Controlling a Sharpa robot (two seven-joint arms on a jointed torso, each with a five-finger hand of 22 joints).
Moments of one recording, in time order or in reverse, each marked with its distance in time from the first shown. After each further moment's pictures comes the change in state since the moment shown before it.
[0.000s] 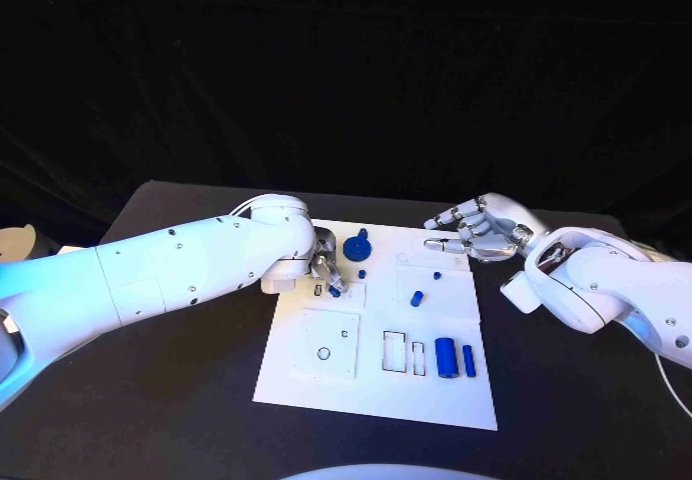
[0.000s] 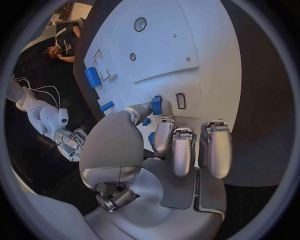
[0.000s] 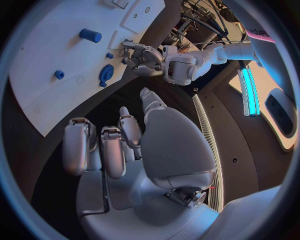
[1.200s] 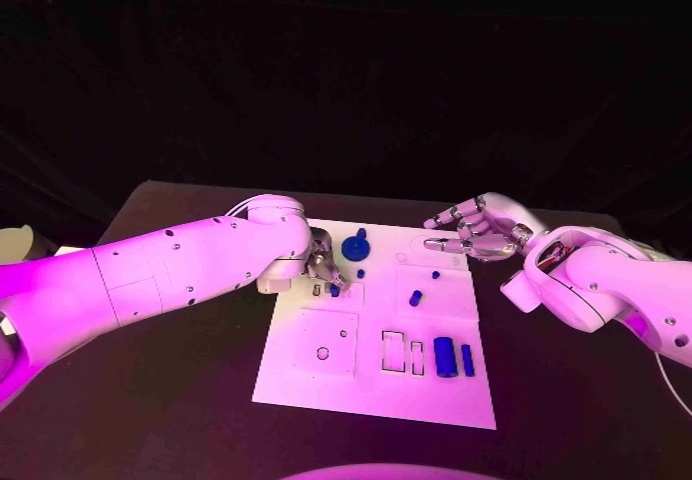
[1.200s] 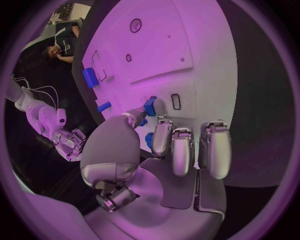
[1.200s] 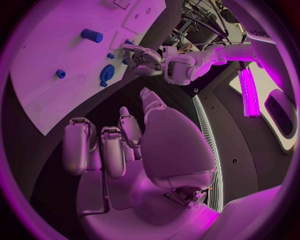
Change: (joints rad) left arm -0.003 -0.002 -0.002 -0.012 -0.003 0.005 0.001; left_hand -0.155 -0.021 -0.189 0.081 0.008 0.064 -0.036 -0.008 0.009 0.014 -0.014 0.017 0.026 0.000 -0.007 0.000 0.001 0.000 0.000 -0.007 0.016 0.000; right arm 0.000 -0.006 0.000 0.004 -0.007 0.001 -0.002; right_hand 0.000 0.000 -0.003 -0.003 0.000 0.000 0.000 0.000 0.000 -0.003 -0.003 -0.004 -0.004 0.000 0.000 -0.004 0.000 0.000 0.000 0.000 -0.004 -0.004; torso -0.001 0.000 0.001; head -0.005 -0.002
